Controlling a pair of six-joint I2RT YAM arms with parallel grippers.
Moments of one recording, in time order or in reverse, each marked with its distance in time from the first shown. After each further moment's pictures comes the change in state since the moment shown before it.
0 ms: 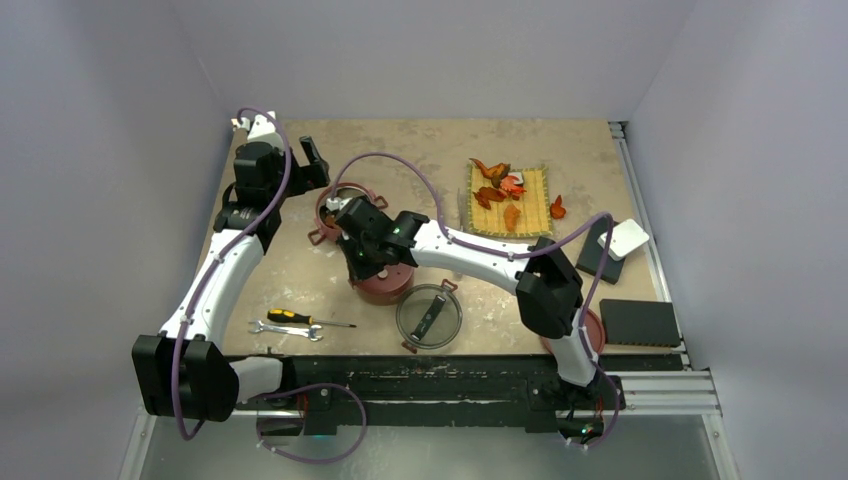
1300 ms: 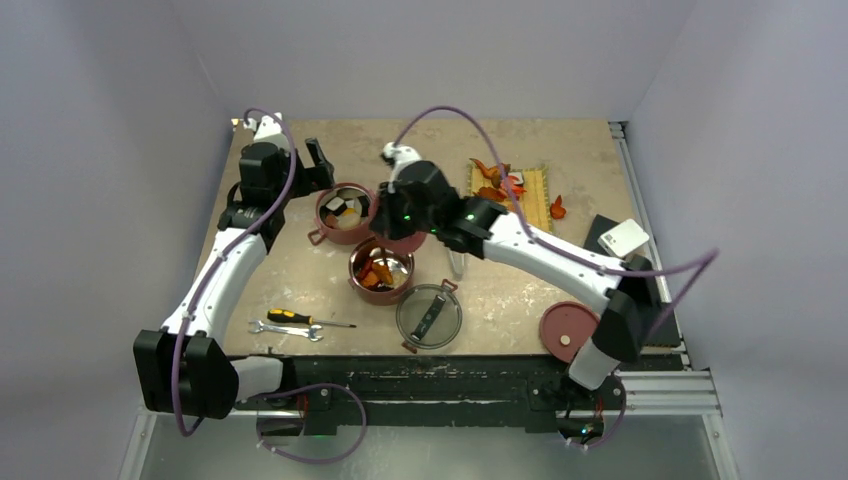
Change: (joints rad) left arm -0.021 0.021 -0.004 0.007 0.023 -0.001; right arm -0.156 -0.462 -0.317 0.264 0.054 0.051
